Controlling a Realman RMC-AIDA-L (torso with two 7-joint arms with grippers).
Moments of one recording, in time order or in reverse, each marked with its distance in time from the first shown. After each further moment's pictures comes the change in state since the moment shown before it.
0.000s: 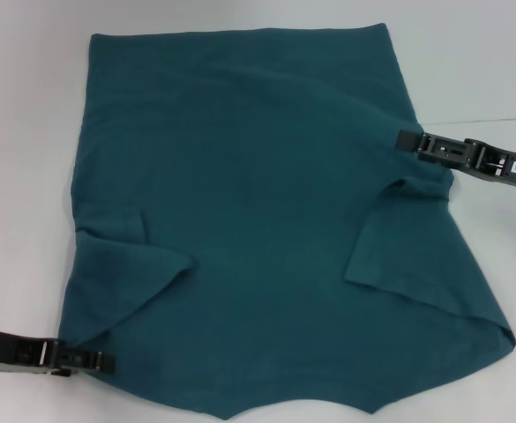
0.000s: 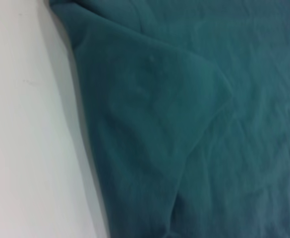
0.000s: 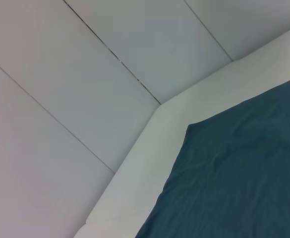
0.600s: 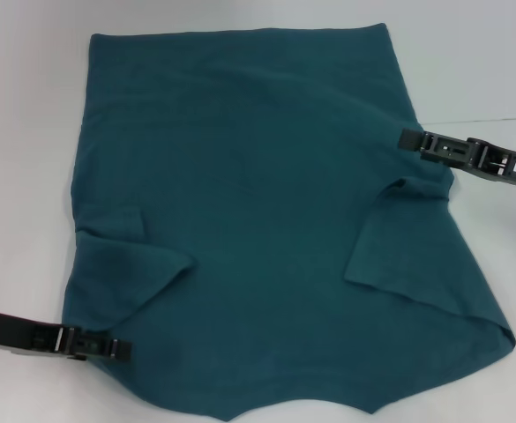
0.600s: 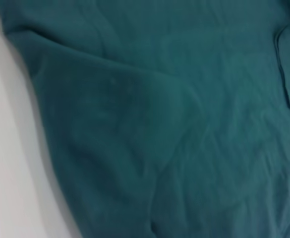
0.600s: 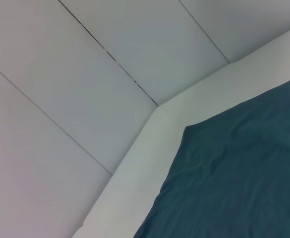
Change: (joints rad) left arm -0.034 -0.012 0.005 0.012 -0.010 0.012 0.022; right arm -0.002 -0.002 0.003 0.000 0.000 0.005 0.001
